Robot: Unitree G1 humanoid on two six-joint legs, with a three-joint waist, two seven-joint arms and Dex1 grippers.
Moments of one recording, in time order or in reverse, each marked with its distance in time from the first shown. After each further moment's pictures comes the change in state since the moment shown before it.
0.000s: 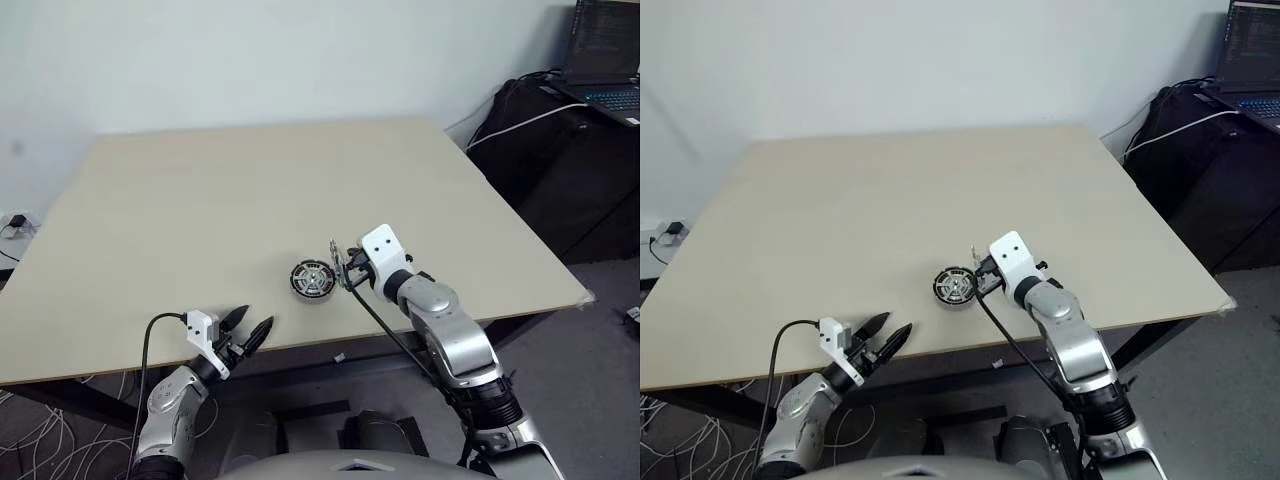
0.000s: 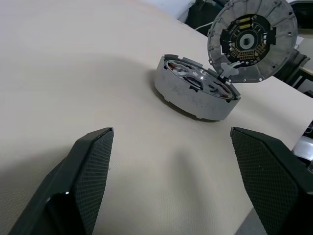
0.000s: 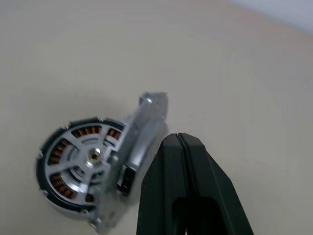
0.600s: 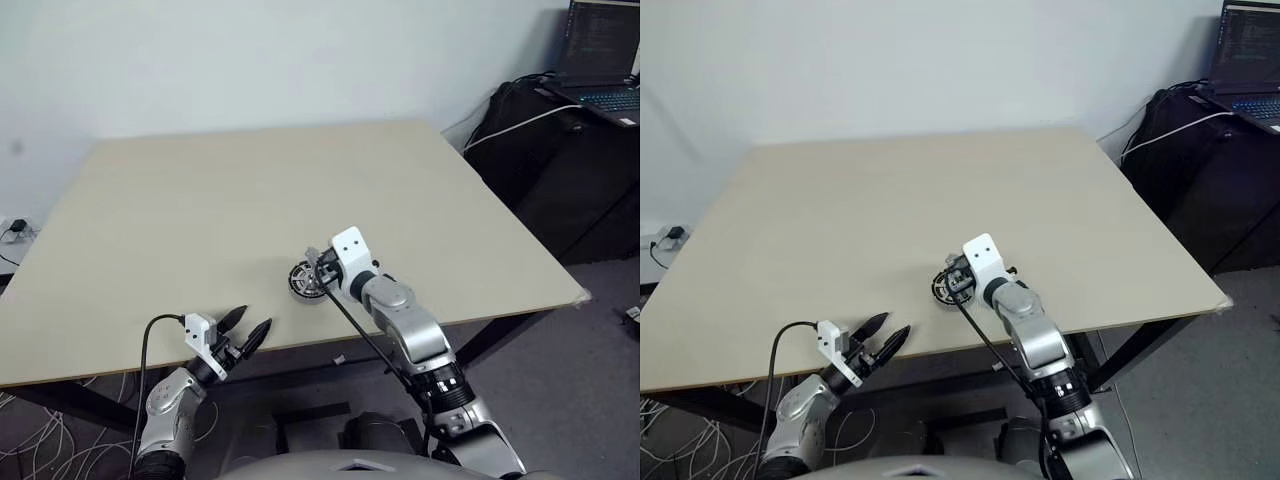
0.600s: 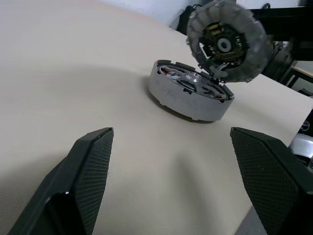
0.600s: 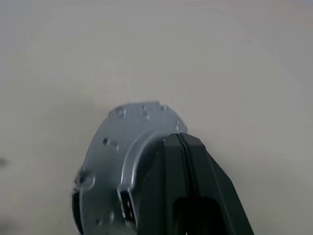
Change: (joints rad) left arm -0.043 -0.003 0.023 0.148 -0.002 -0.135 -0.085; right arm -0.097 0.177 0.039 0.279 -0.012 -0.094 -0.061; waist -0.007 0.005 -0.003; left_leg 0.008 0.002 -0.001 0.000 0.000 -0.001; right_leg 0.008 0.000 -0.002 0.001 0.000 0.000
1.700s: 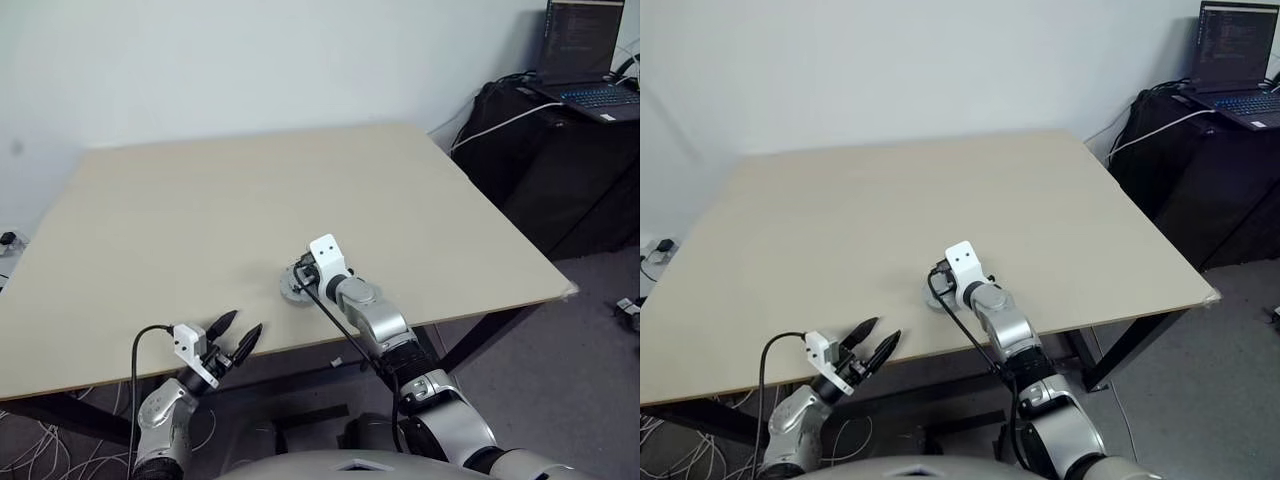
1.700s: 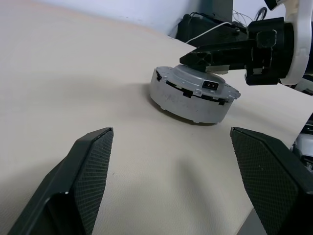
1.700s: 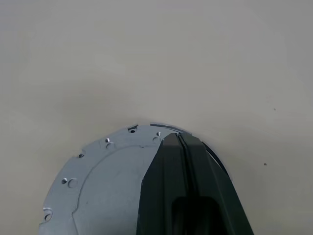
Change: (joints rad) left arm 0.028 -0.011 0.048 0.052 0.001 -0.095 -0.040; right arm -0.117 0.103 -0.051 0.399 0.017 -0.170 -0.006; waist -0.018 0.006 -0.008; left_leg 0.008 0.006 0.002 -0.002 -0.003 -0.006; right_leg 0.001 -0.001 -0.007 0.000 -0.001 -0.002
